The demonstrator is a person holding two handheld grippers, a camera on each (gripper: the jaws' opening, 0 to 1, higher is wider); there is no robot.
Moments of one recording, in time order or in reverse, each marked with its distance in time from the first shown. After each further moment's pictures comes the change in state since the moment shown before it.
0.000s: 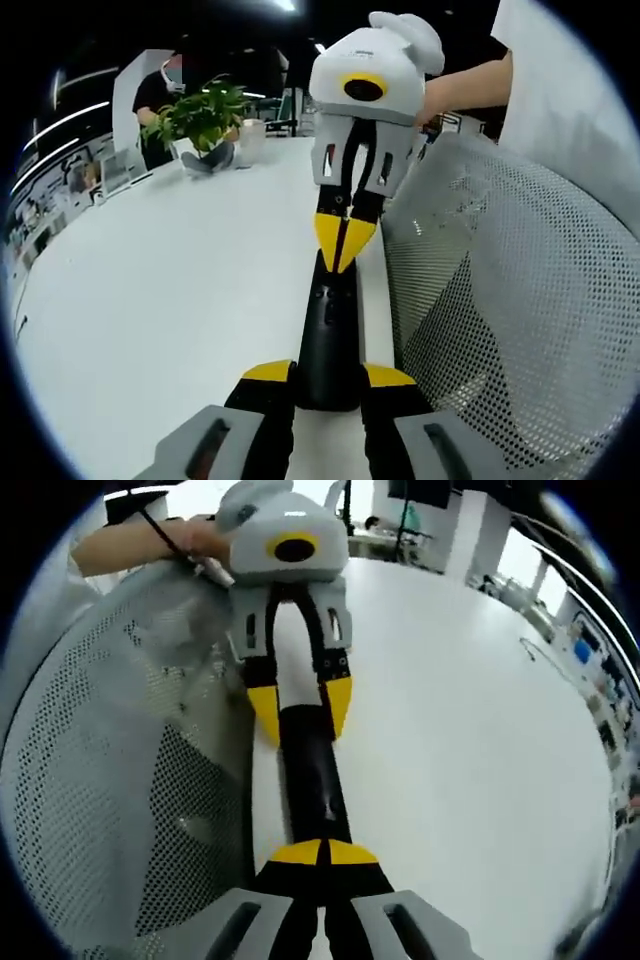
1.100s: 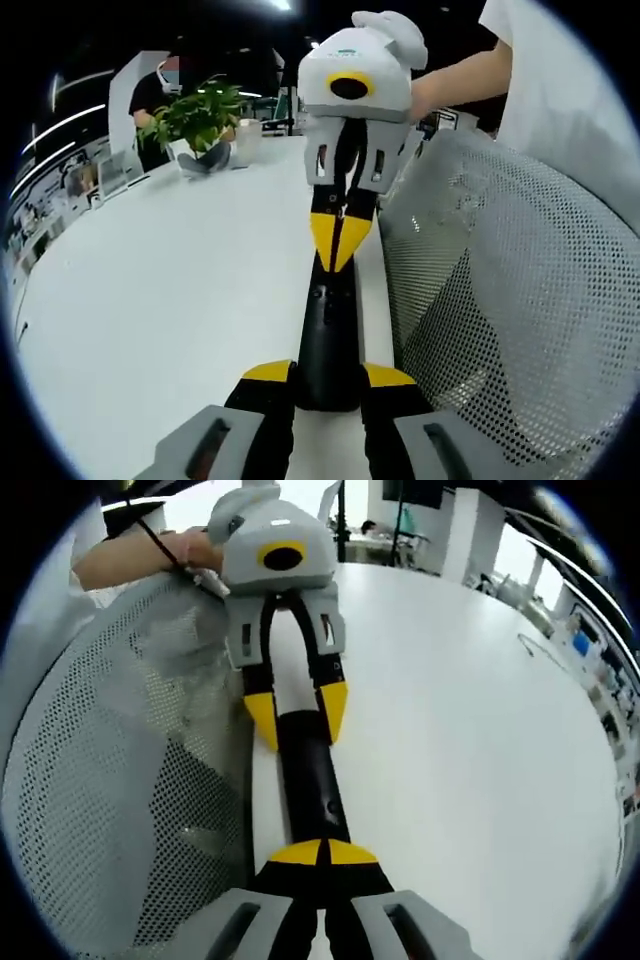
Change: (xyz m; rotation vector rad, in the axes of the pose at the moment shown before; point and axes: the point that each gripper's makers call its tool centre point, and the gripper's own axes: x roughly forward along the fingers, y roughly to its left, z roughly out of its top) left arm 0.001 -0.001 0.000 0.021 0.007 -0.003; right arm -0.004 -0.002 0.000 0.089 -0.164 -0.033
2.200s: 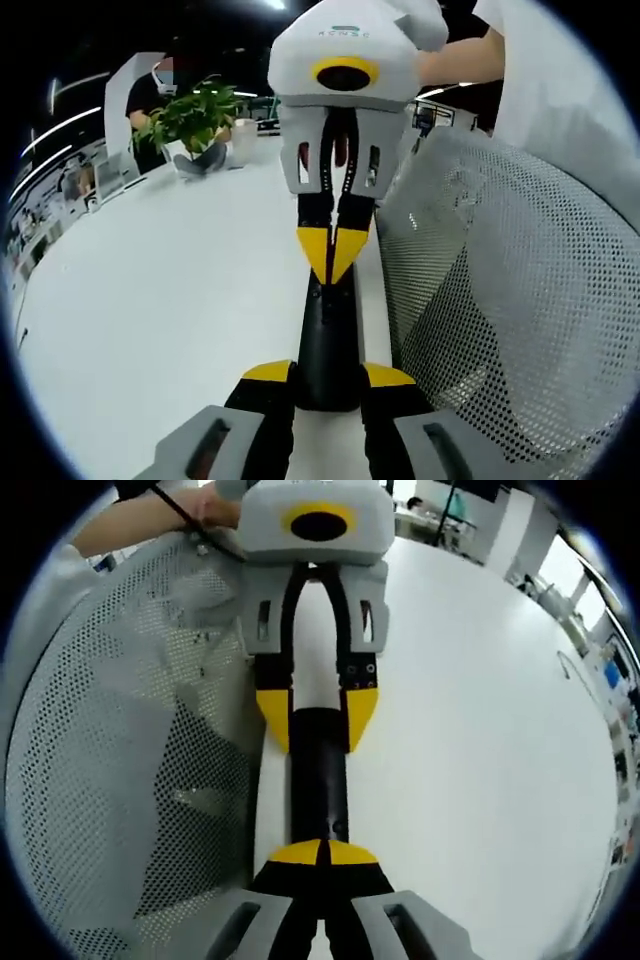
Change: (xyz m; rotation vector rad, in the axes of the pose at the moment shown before) left arm 0.000 -0.001 0.000 0.019 0.009 -0.009; right arm 0.011 0.002 0.008 -0.111 0.251 0.126
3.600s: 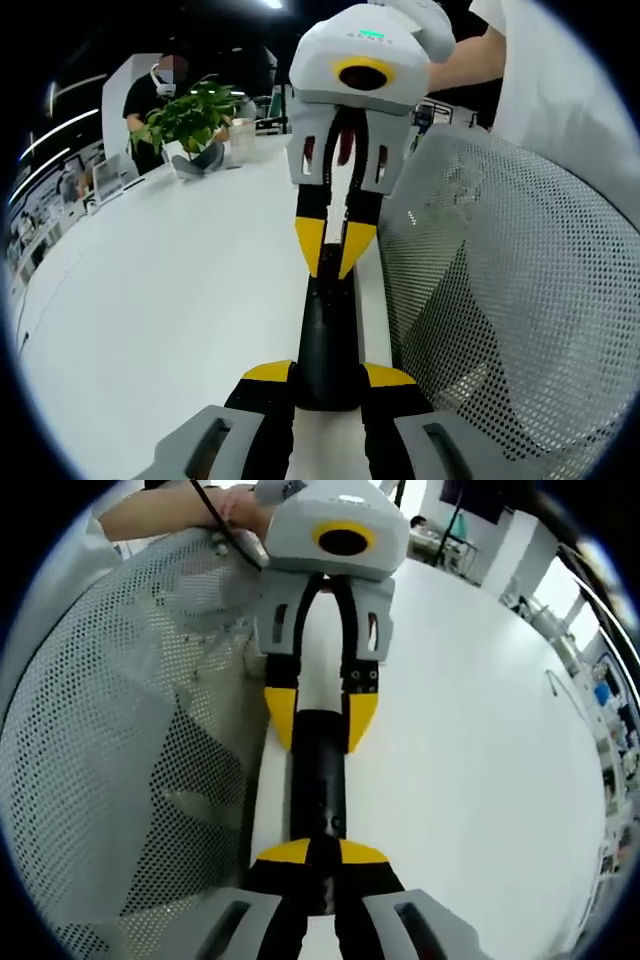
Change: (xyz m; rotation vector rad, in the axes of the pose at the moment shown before) left arm 0.001 -0.001 0.000 0.012 0.008 -0.001; right arm -0.004 0.001 -0.004 -0.059 -0.068 -0.069
